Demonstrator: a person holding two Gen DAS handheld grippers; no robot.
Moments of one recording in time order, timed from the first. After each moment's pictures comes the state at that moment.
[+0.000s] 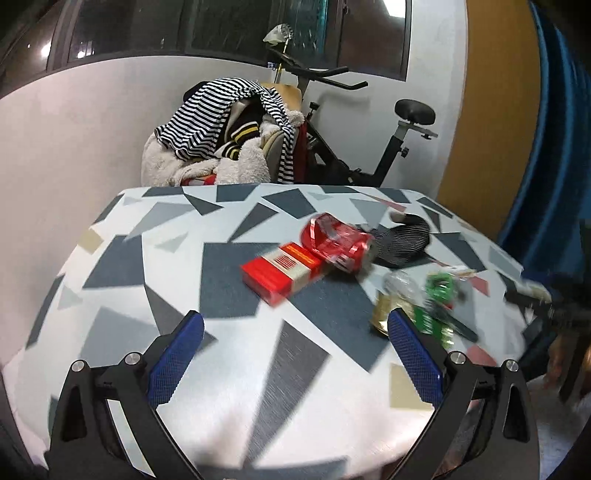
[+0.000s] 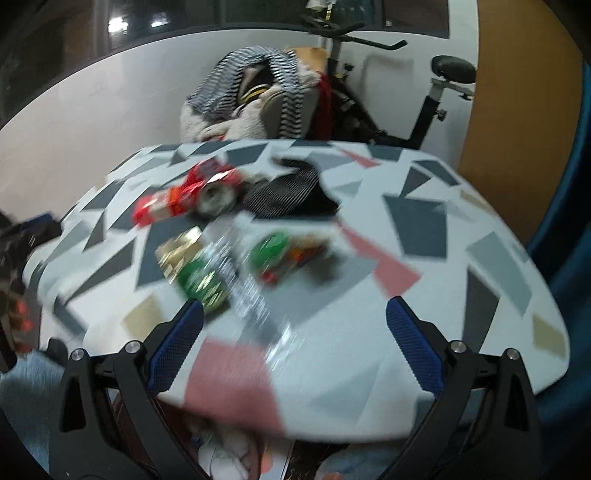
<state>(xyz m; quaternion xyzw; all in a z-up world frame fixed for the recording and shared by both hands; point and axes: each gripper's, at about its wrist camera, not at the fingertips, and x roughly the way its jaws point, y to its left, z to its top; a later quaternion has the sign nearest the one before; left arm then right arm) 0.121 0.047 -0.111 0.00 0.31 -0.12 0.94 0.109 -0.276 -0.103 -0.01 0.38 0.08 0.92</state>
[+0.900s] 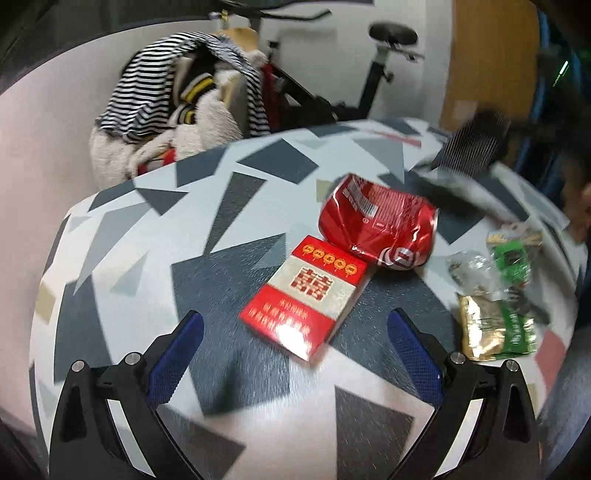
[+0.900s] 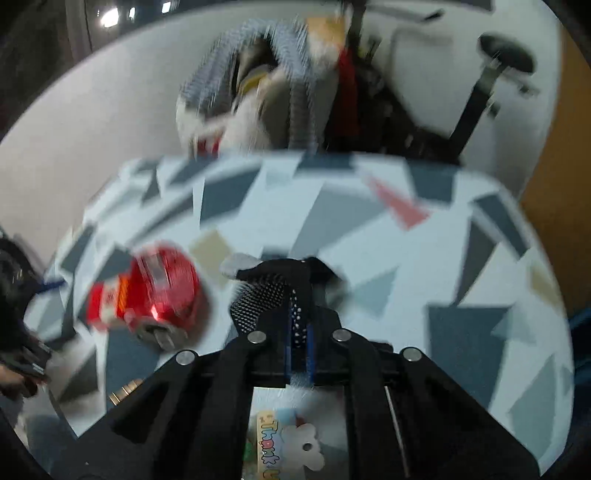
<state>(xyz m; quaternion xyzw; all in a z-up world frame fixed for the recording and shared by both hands) 0.260 0.026 -0.157 0.12 0.41 -0.18 0.89 0.285 -0.290 -0.065 0.02 0.39 0.12 0.91</state>
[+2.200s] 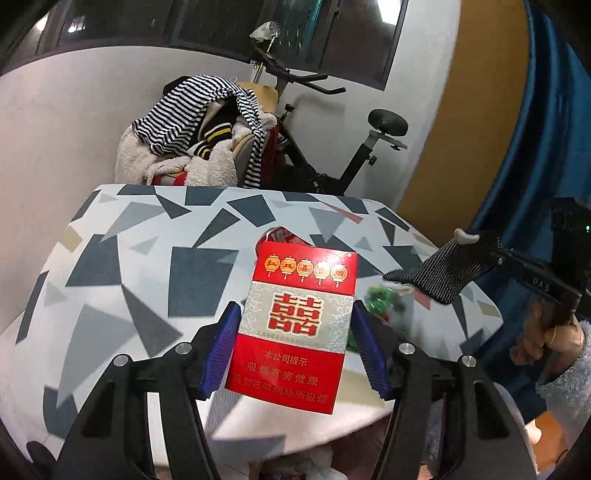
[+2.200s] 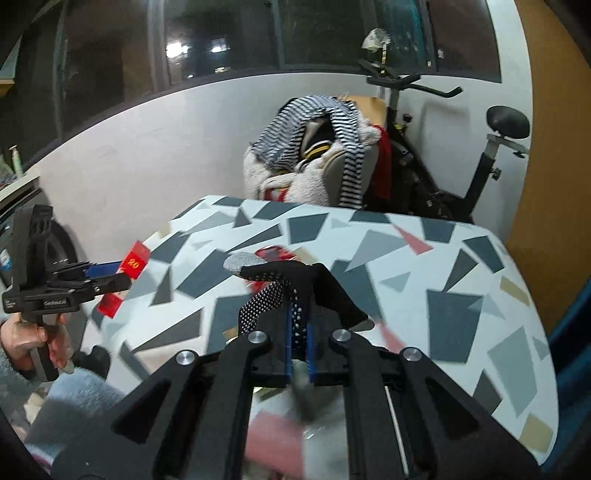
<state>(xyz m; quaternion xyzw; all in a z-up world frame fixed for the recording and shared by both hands) 0.084 0.038 -0.055 -0.05 0.32 -0.18 0.93 0.105 -0.284 0.000 0.01 0.31 0.23 0.92</state>
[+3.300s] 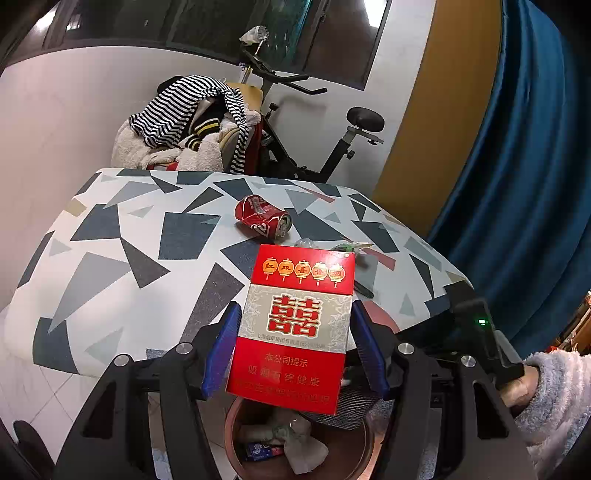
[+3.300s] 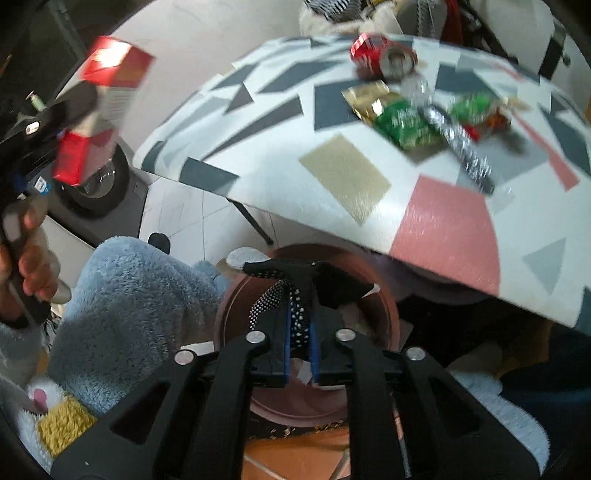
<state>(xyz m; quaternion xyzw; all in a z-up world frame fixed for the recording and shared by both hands) -0.012 0.039 -0.075 -0.06 0.31 -0.21 0.92 0.006 -0.196 -0.145 0.01 0.56 0.30 0.77</state>
